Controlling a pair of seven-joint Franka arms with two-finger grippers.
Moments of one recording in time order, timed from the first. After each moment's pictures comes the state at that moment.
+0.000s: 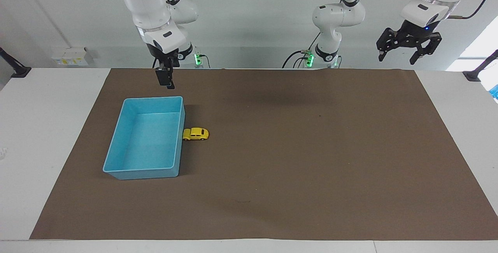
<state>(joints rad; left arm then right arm) 0.02 -0.12 -0.11 -1.61 0.01 1.47 0.17 0.19 0.00 0.05 -1.72 0.01 1.66 -1.32</state>
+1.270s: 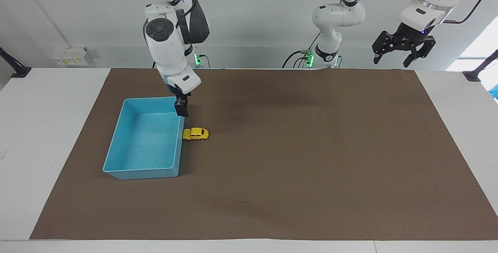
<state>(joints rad) 0.04 -0.12 -0.10 -1.61 -0.04 1.50 0.12 0.19 0.02 0.05 -2.01 0.00 1.99 -1.34</state>
